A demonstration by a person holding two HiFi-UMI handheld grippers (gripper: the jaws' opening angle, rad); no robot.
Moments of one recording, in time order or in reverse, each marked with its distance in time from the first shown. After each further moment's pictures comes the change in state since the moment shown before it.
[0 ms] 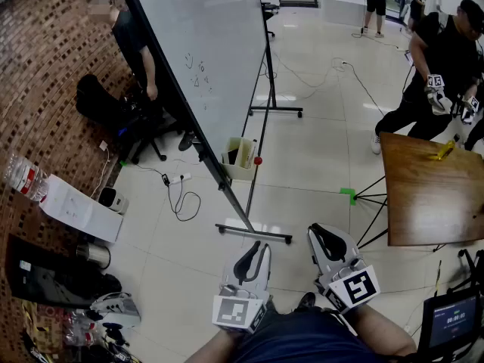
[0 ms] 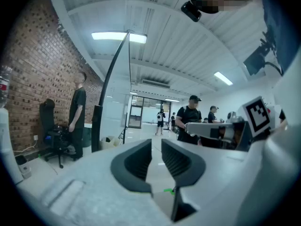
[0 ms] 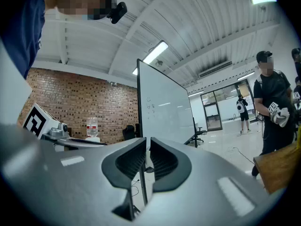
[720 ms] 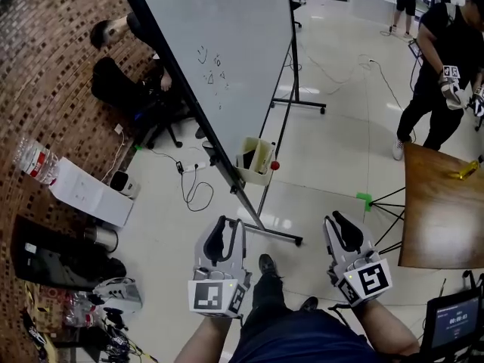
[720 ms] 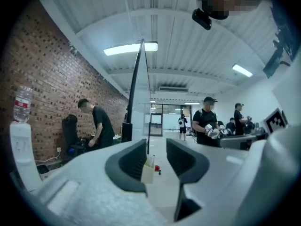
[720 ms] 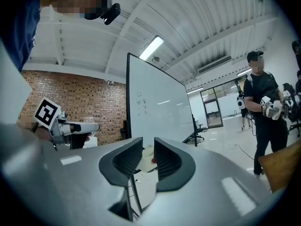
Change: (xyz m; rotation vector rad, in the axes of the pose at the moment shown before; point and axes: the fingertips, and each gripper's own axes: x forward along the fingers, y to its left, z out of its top) left arm 0.029 0.094 0.051 0.065 -0.102 0.277; right arm 0.037 -0.065 -0.024 0.007 0.041 0.001
